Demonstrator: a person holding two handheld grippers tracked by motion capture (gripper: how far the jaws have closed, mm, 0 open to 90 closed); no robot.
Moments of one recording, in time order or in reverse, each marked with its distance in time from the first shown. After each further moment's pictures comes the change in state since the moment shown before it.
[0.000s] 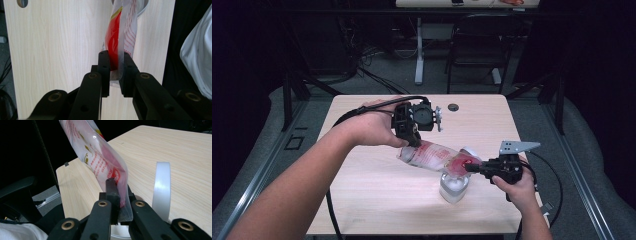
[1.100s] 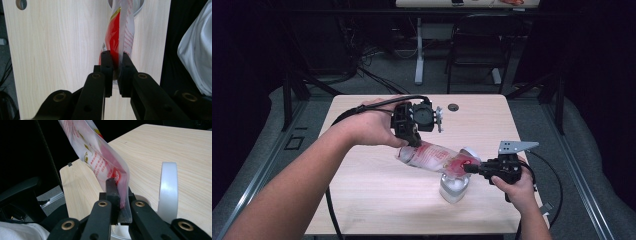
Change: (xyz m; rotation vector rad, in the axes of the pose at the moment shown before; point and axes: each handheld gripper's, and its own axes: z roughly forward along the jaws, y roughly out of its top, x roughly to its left) left arm -0.004 0.002 -0.008 0.003 -0.008 0.025; right arm 0.001 0.001 0.002 0.006 0.025 0.014
